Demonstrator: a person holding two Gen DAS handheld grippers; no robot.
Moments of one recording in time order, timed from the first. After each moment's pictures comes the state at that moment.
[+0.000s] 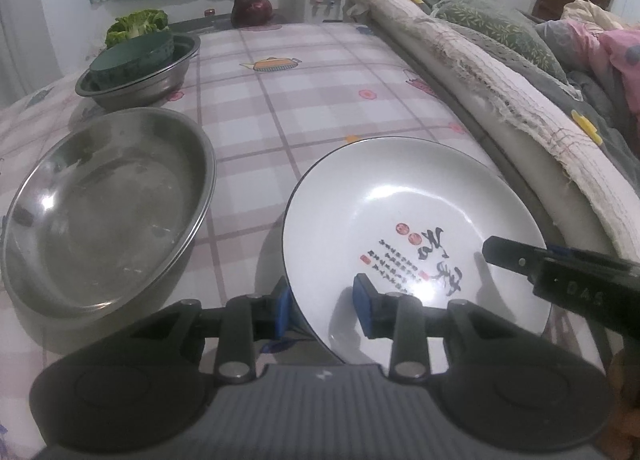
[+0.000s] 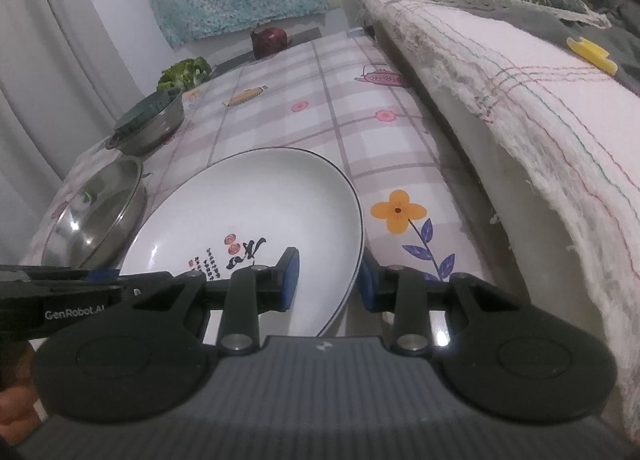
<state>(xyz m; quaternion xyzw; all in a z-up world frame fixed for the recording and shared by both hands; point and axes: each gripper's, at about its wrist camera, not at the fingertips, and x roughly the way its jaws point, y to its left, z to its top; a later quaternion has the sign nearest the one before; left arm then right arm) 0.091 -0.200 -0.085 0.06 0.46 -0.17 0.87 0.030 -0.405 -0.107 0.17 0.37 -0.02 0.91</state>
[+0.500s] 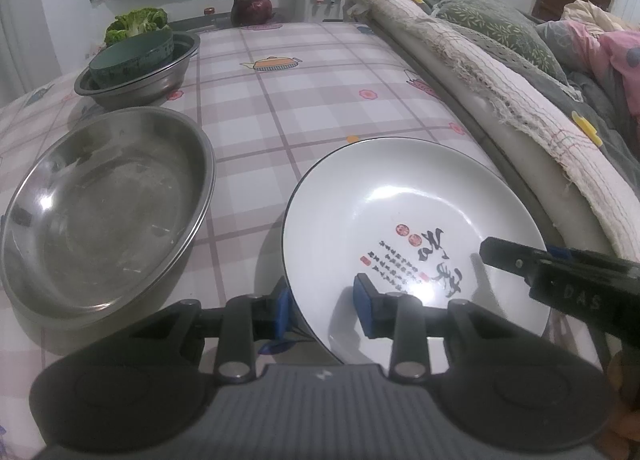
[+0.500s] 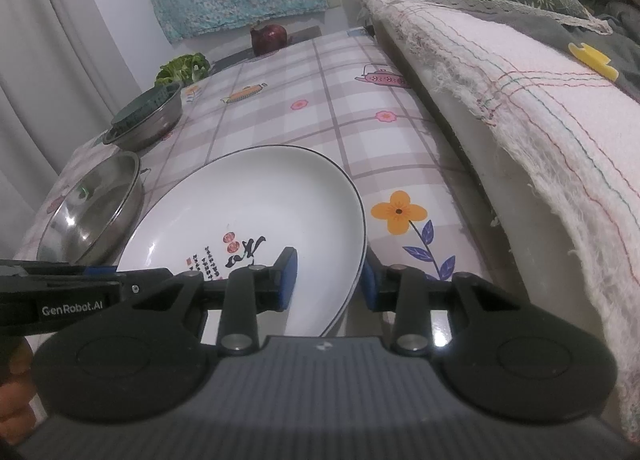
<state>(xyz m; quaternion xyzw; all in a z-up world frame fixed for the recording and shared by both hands) 0.092 -0.199 -0.085 0.05 0.46 -0.17 0.87 0.033 -0.402 -0.105 0.16 0.37 -0.02 0.91</state>
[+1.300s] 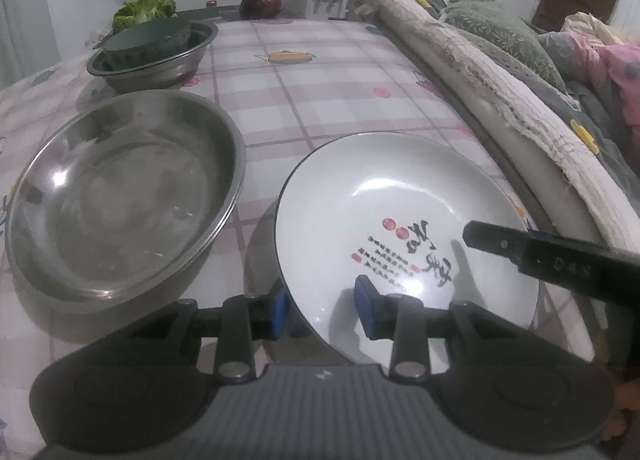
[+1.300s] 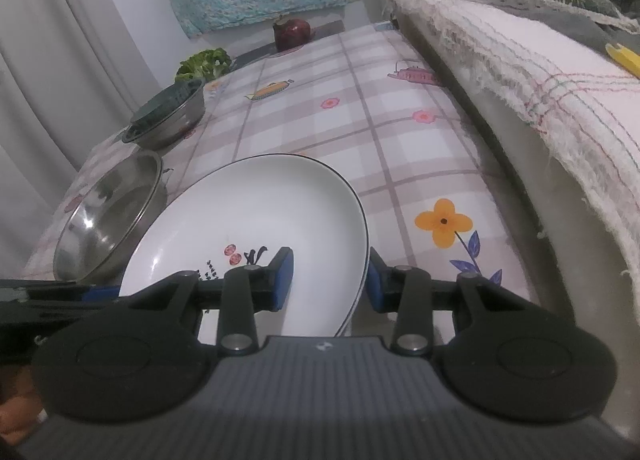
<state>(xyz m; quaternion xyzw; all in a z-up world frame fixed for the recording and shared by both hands) 0.096 -0.172 -0.087 0.03 0.47 -0.18 0.87 0.054 -0.390 -0.107 0.17 0.38 0.01 0.91</state>
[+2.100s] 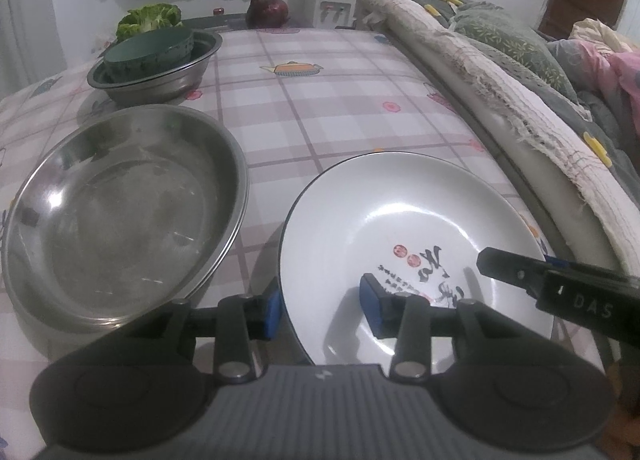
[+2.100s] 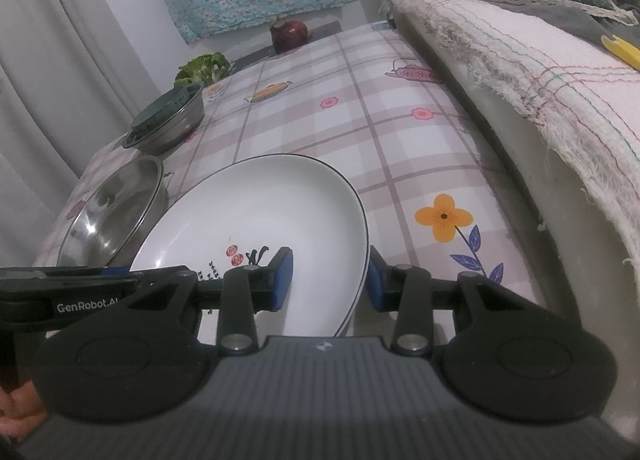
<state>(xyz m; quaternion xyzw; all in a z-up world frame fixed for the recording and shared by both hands) 0.107 -0.178 -0.088 0.03 0.46 -0.17 0.87 0.052 -0.392 -0.108 0.19 0.37 0.01 0.91</state>
